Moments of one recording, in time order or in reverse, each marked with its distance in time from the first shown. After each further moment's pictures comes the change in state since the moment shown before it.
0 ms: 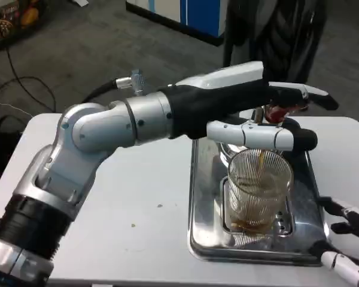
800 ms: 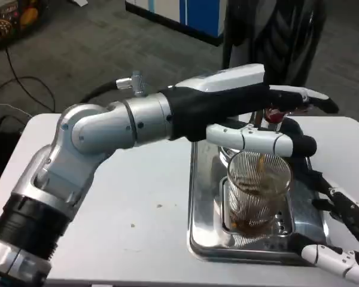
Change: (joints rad) left arm 0.000 0.013 -0.006 0.001 0.009 -0.029 0.009; right arm -0.082 0.017 0.053 0.074 0.135 -0.044 -0.056
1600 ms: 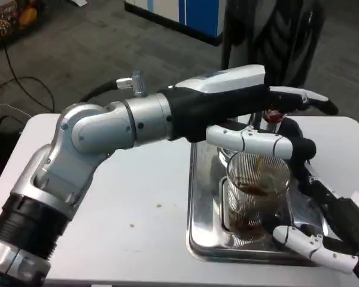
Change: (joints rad) left arm -0.001 0.004 -0.001 -0.001 0.015 -0.009 0.000; right arm -0.106 0.115 0.155 0.046 -0.095 0.064 -0.137
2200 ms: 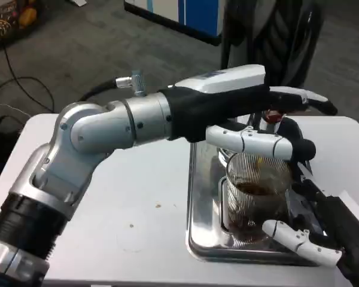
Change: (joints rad) left arm 0.000 0.006 0.000 -0.011 0.009 -0.002 0.000; right arm -0.055 0.049 0.063 0.064 -0.046 0.024 -0.065
